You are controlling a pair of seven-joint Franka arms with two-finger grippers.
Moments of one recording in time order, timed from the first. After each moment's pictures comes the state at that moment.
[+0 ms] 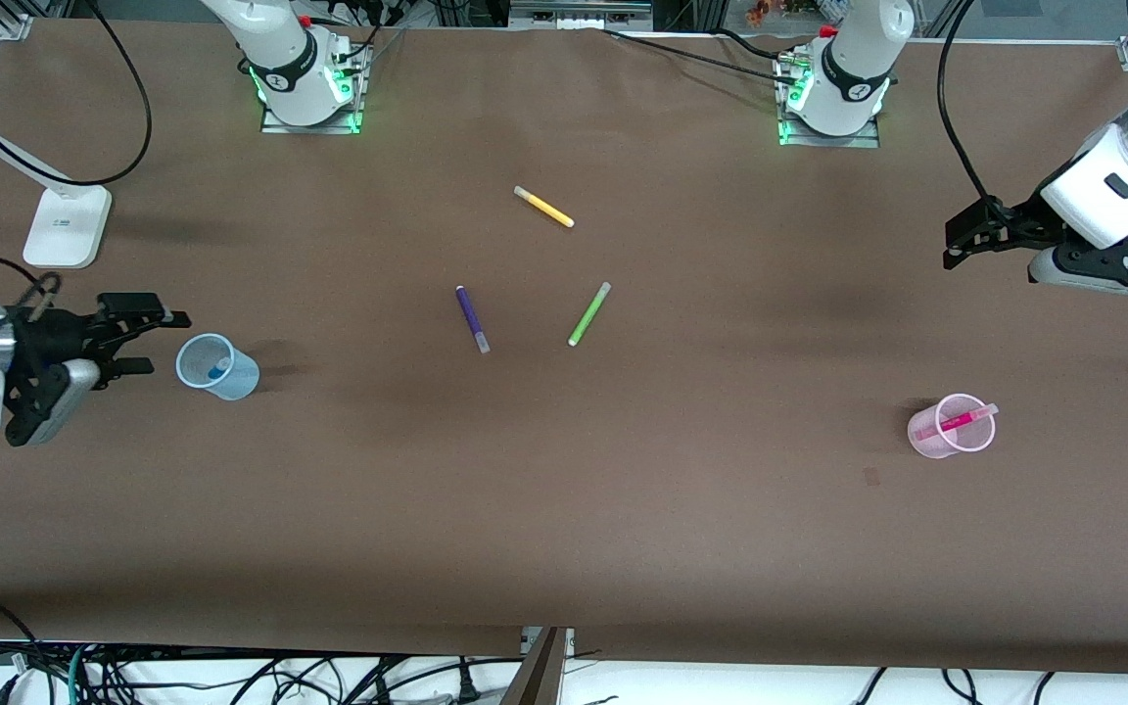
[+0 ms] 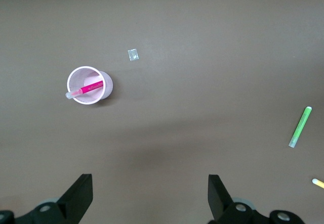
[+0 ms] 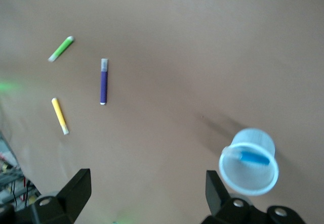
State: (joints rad) left arm 0.02 0.02 -0.10 -1.63 -0.03 1.64 0.05; right arm -0.06 0.51 0.02 -1.22 0.31 1.41 -0.56
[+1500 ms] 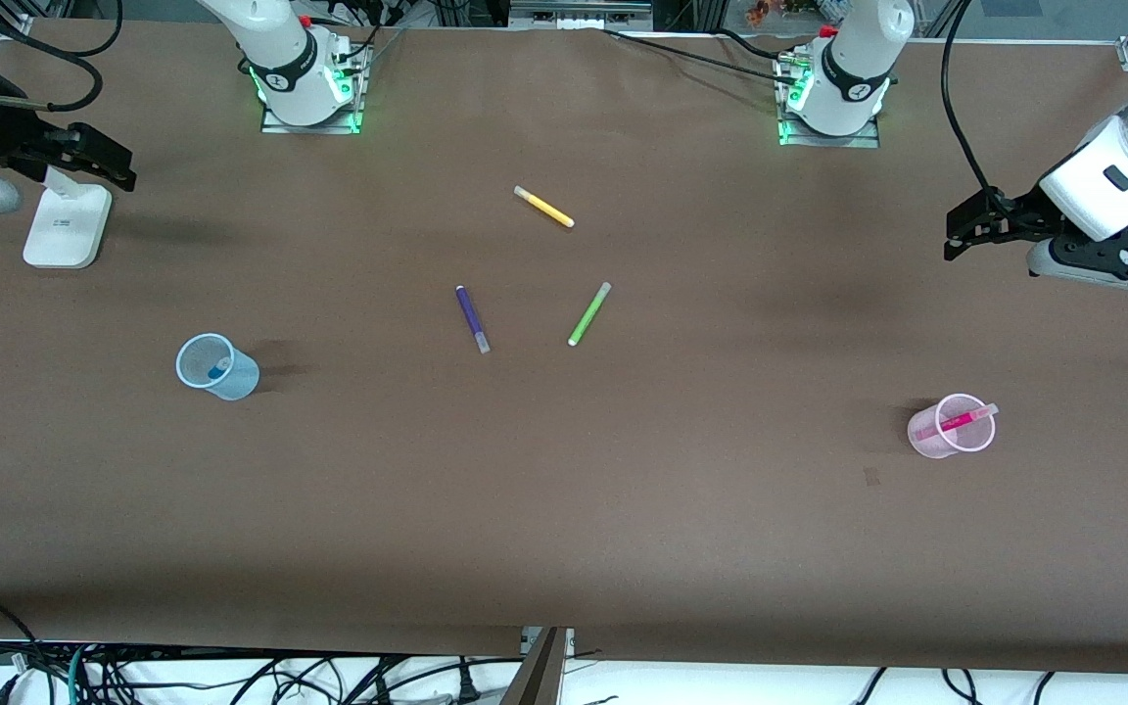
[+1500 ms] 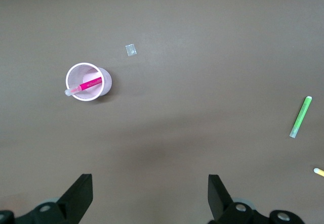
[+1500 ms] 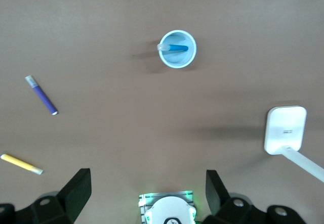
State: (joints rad) left arm -0.02 0.02 -0.06 -1.63 -0.03 1.62 0.08; right arm 0.07 -0.05 0.00 -1.59 -0.02 1.39 0.15
